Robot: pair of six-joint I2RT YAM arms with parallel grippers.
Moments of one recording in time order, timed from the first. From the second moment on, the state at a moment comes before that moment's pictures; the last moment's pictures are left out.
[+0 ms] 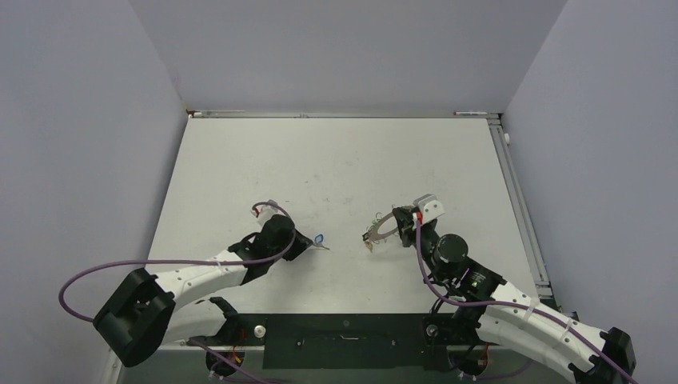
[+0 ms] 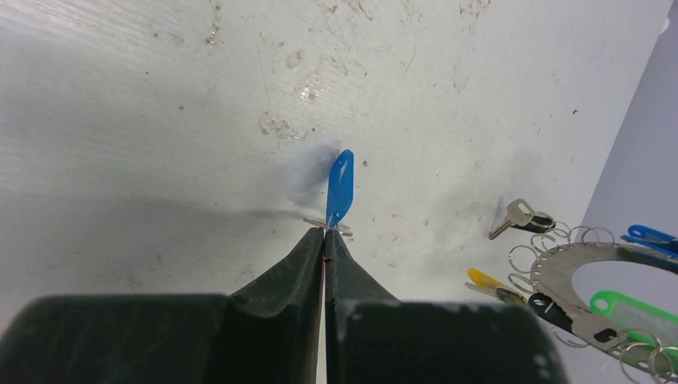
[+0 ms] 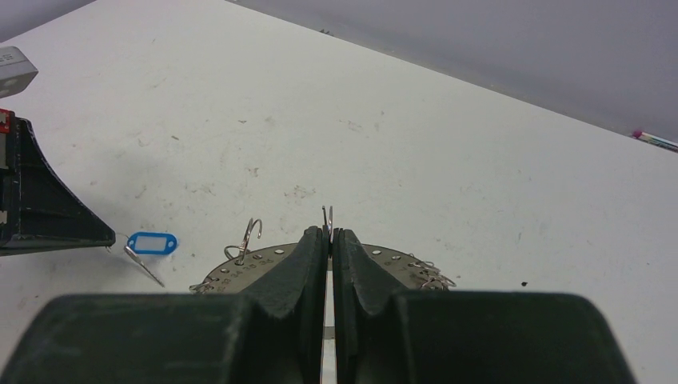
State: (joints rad) left arm -0.73 1.20 0.45 0.00 -0.19 -1.29; right arm 0.88 0.62 0.38 0.20 0.41 -0.04
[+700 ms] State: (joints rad) left arm -0.69 0.79 0.36 0.02 -0.19 -0.81; right arm 0.88 0.63 0.38 0.20 0.28 -0.01
